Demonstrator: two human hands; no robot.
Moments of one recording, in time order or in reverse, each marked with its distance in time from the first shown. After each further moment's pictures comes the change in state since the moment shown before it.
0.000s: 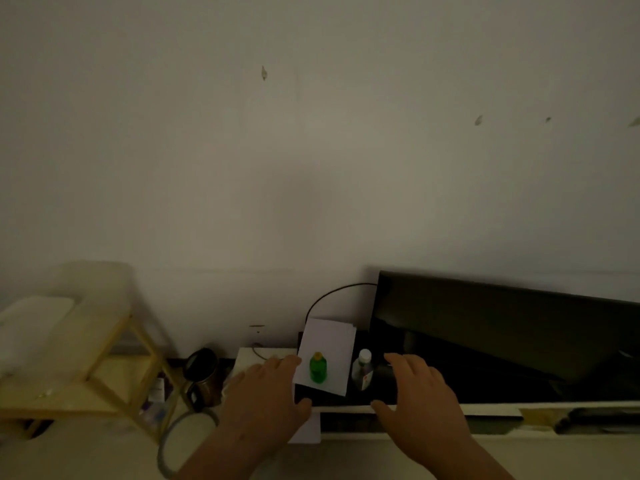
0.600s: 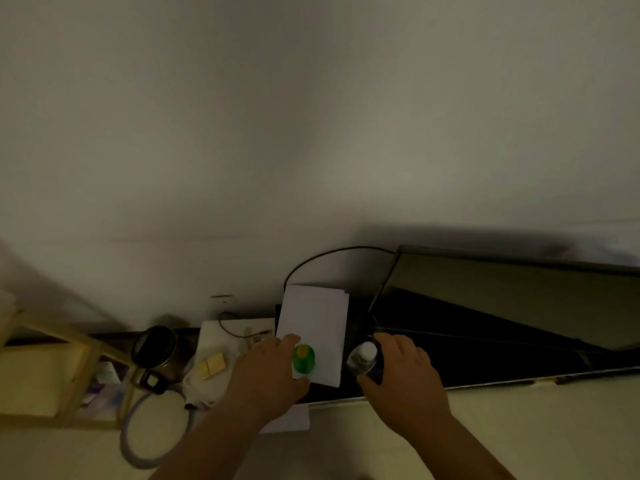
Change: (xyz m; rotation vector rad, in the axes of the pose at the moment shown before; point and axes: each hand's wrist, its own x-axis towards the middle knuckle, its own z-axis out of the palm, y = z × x) left_hand 0.239 -0.058 0.173 -0.120 -0.277 0.047; right_hand 0.212 0.049 0.153 0.021 -0.117 0.167
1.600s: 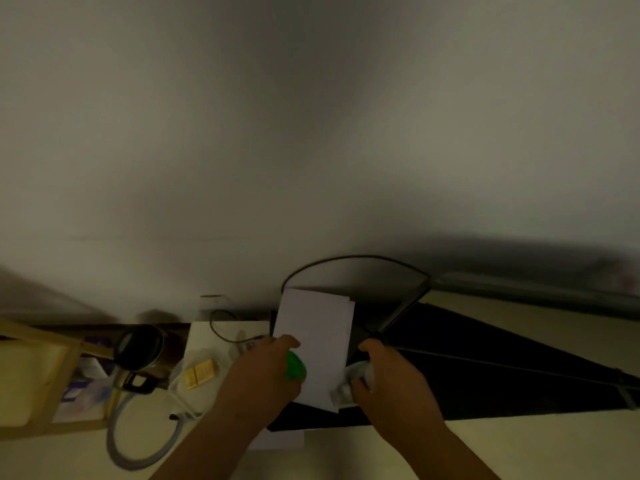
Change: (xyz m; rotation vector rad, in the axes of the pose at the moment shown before) left_hand 0.084 -0.014 0.009 -0.168 -0.014 -0.047; right_hand 0.107 0.012 0.042 0.123 -0.212 -0.108
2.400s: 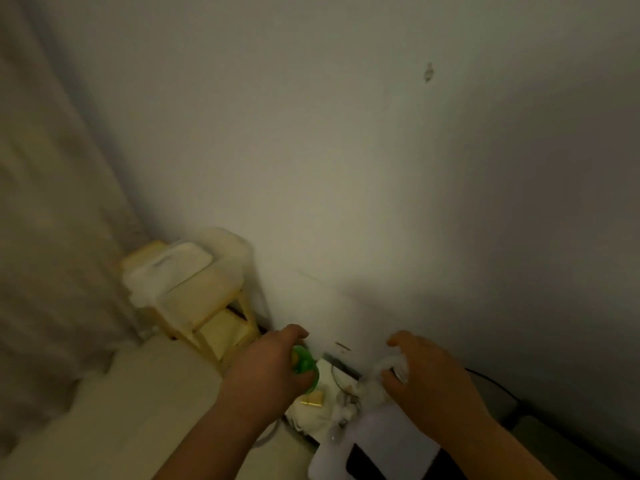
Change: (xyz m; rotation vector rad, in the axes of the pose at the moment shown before) left_hand -0.275 0.074 -0.209 0.003 0.625 -0.380; right_hand -0.105 -0.214 -0.163 -0.128 0.047 -0.742
